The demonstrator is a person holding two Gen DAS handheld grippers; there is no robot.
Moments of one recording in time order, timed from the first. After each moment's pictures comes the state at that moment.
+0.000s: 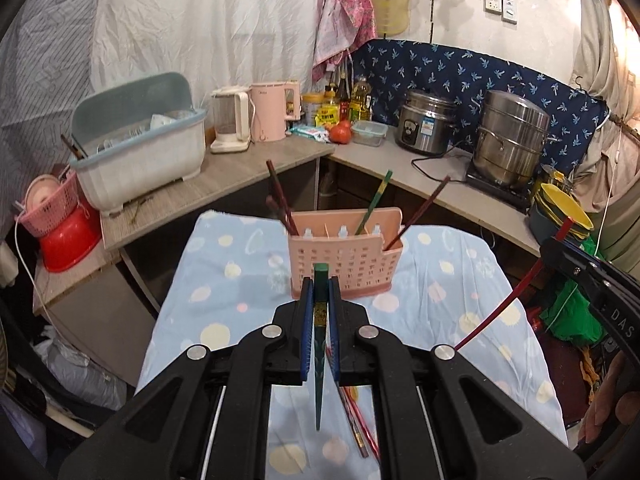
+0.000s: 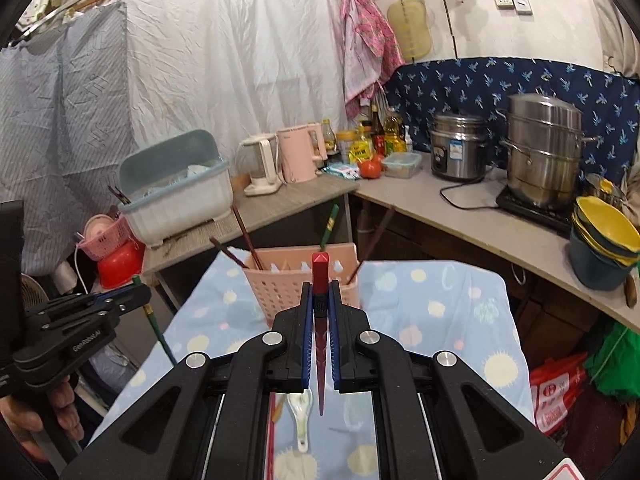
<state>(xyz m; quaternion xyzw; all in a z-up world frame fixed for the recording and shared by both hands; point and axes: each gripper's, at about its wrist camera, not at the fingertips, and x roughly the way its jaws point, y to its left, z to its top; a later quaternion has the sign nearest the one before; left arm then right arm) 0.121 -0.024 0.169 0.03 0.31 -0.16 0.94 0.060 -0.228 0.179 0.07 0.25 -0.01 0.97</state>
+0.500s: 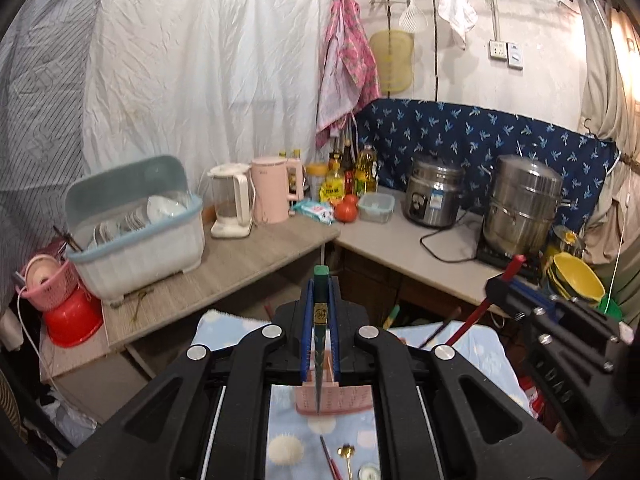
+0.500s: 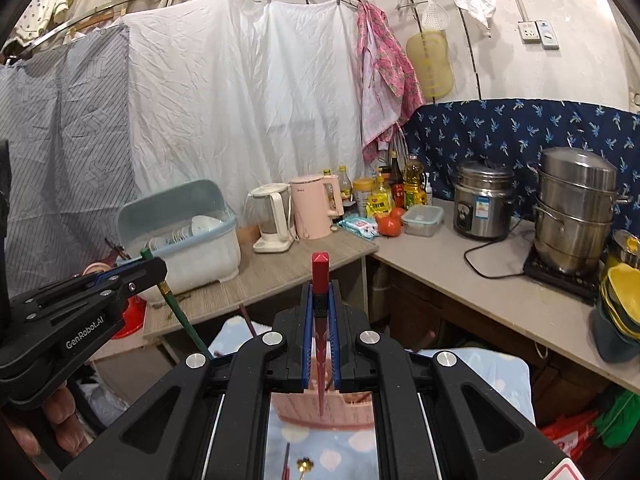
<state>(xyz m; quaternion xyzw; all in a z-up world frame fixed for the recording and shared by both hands) 0.213 -0.061 0.271 0.02 0.21 -0.15 0.96 0.177 -0.219 0.250 0.06 0.19 0.01 0.98</state>
